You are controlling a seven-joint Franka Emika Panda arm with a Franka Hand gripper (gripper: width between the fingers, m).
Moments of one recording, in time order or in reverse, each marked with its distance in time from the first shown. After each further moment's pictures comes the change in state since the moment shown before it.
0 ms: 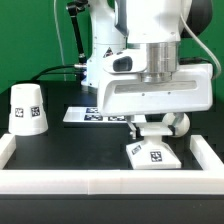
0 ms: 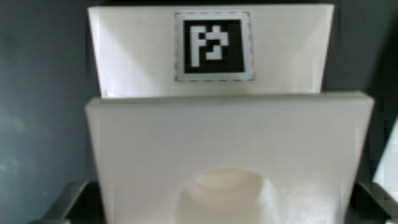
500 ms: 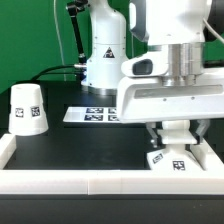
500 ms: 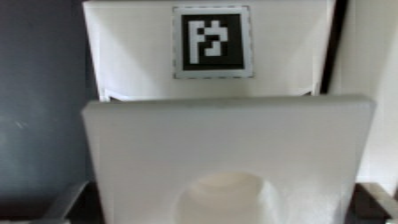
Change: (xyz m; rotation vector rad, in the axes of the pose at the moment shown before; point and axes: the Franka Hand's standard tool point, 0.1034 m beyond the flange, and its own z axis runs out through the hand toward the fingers) arm 0.038 -0.027 0.002 0.011 0.046 0.055
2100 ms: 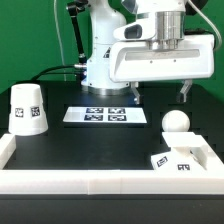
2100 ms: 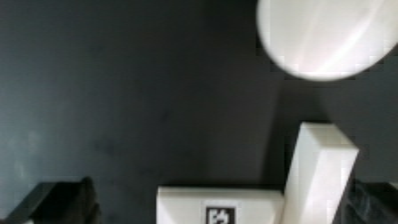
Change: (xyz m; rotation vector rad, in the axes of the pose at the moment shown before) arm -0.122 0.003 -0.053 -0.015 -0.026 -0.071
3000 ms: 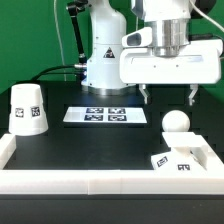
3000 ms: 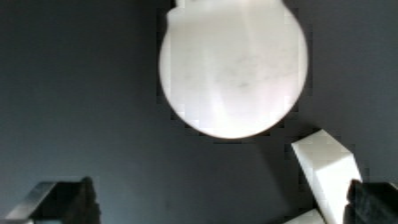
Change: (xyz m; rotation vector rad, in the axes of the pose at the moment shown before) arm -0.013 -0.021 0.008 0.031 -0.034 0.555
